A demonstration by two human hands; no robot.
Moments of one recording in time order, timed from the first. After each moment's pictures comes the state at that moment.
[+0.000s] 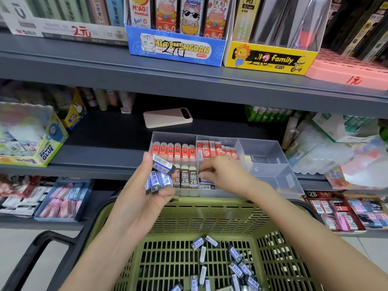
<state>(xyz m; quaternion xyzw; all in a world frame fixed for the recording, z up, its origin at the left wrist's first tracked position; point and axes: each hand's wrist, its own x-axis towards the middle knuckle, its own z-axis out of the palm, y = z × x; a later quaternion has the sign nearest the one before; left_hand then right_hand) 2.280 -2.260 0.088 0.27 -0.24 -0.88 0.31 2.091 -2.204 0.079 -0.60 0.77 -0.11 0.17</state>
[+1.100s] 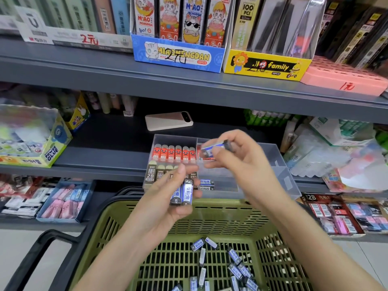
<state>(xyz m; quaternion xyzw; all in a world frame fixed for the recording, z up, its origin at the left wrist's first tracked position) 2.274 -2.238 0.102 0.30 -0.36 -0.86 0.20 2.125 -2.169 0.135 -0.41 0.58 -0.63 0.30</state>
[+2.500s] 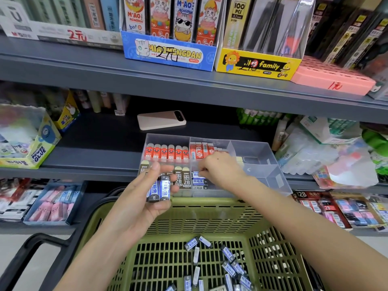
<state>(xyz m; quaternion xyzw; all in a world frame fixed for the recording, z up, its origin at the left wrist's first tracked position) 2.285 -2.257 0.084 0.32 -0.34 -0.85 0.24 2.084 -2.209 0.078 -0.60 0.80 0.00 0.05</state>
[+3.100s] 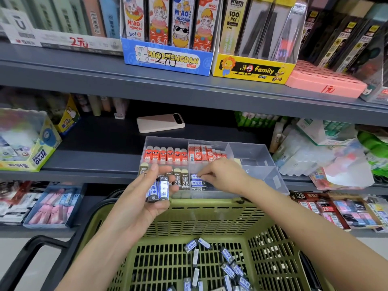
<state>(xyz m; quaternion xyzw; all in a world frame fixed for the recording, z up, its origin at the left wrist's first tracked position) 2.284 -2.257 0.085 0.32 -0.34 -0.85 0.25 2.073 -2.195 0.077 -0.62 0.78 0.00 0.12</state>
